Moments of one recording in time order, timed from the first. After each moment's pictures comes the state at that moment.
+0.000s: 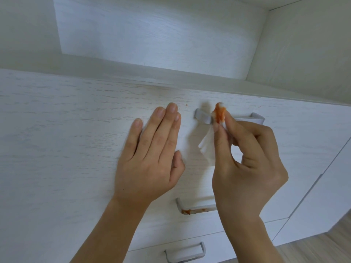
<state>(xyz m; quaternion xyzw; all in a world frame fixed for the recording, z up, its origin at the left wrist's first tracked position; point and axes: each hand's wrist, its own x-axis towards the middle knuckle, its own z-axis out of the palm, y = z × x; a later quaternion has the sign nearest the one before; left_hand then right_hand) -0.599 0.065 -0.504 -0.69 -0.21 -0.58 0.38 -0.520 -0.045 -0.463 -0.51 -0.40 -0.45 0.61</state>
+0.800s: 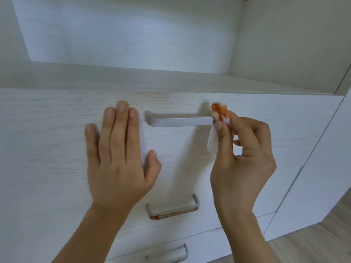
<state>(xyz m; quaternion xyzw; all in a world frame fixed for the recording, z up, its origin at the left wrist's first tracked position) -0.571 0.052 -0.502 -0.66 -0.29 -0.59 0.37 -0.465 -0.067 -0.462 -0.53 -0.37 -0.35 0.67</state>
